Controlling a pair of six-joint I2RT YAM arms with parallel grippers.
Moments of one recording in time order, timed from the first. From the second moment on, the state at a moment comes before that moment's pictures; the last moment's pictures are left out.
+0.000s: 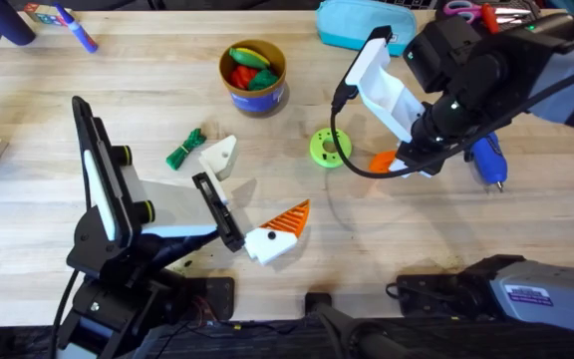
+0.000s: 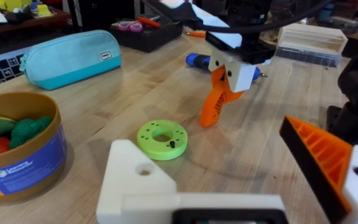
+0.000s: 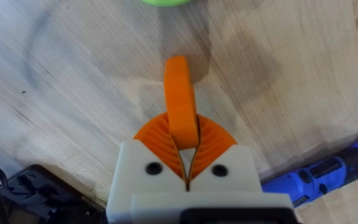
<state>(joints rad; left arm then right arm) -0.36 0.00 0.00 -0.05 0.69 -0.03 0.35 1.42 1.00 -1.06 0.05 -0.66</state>
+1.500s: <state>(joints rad) -0.36 0.00 0.01 -0.06 0.69 -0.03 0.36 1.42 1.00 -1.05 0.02 -0.63</state>
